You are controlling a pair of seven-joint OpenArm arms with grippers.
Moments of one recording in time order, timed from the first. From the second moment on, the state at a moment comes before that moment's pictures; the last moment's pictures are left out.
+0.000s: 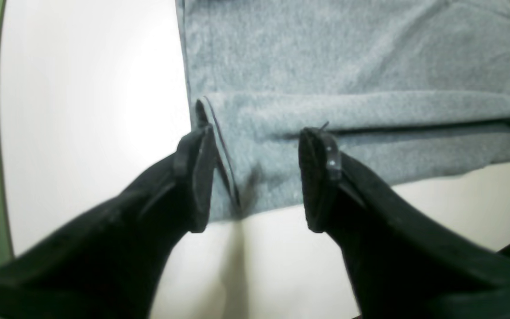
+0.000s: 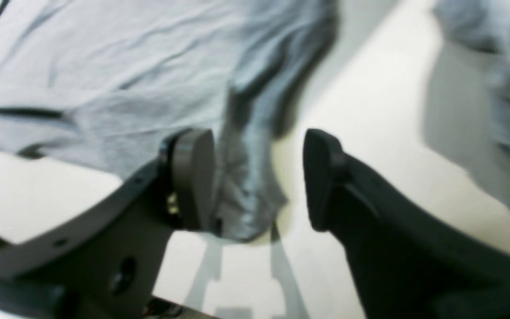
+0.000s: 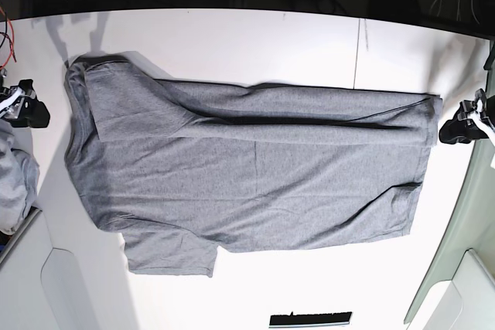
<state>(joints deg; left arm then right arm) 2.6 -39.7 -18.6 63.4 -54.1 -38.2 48.0 -8.2 26.4 30.9 85.8 48.1 35.0 -62.5</state>
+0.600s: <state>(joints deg) 3.5 -33.6 -20.8 63.4 -57.9 -38.1 52.7 -2.7 23.0 26.4 64.2 50.3 34.9 -59.9</state>
